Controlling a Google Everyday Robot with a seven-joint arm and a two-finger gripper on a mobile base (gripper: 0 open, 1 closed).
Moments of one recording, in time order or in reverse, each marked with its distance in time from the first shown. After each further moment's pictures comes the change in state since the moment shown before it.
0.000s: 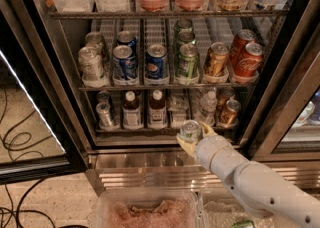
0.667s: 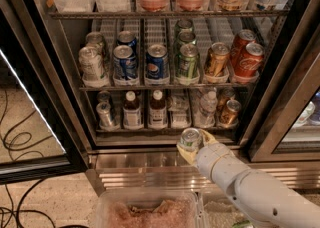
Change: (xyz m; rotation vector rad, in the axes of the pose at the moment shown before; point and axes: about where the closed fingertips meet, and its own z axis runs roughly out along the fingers) arm 0.010 0.019 -0.025 -0.013 0.075 -0.004
